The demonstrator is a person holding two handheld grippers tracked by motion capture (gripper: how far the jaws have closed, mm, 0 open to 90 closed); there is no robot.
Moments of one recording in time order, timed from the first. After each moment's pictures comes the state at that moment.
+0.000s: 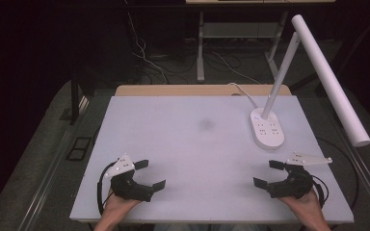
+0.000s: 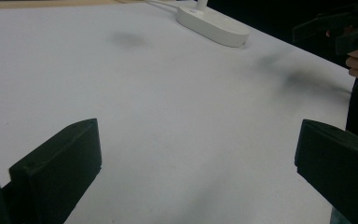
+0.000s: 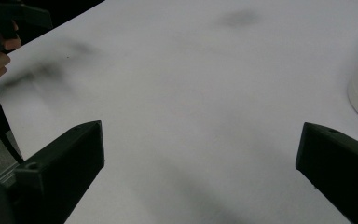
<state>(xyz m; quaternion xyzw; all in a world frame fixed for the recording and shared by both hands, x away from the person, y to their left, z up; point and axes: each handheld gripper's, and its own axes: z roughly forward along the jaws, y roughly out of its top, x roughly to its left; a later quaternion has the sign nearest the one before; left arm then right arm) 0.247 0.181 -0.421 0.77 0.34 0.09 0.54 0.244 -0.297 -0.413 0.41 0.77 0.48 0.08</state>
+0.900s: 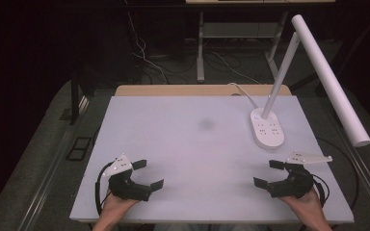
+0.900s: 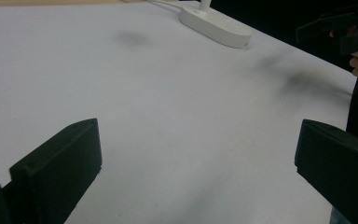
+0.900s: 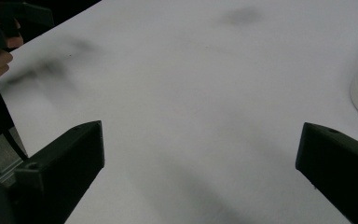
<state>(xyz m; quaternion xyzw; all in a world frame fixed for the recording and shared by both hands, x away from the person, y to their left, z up) 0.247 0.186 -0.421 0.76 0.34 0.09 0.54 0.245 -0.296 -0.408 0.41 0.77 0.48 0.07</state>
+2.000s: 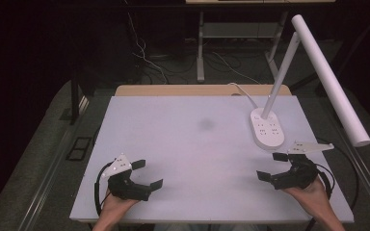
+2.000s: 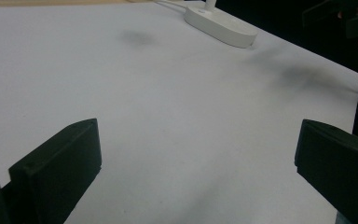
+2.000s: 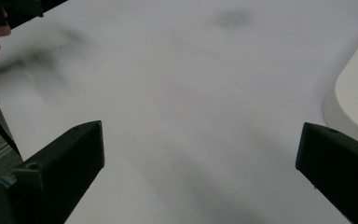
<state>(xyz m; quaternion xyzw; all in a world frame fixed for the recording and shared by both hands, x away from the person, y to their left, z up) 0.246 0.187 -0.421 0.76 0.35 0.10 0.54 0.261 -0.301 -0.385 0.40 0.80 0.44 0.08</state>
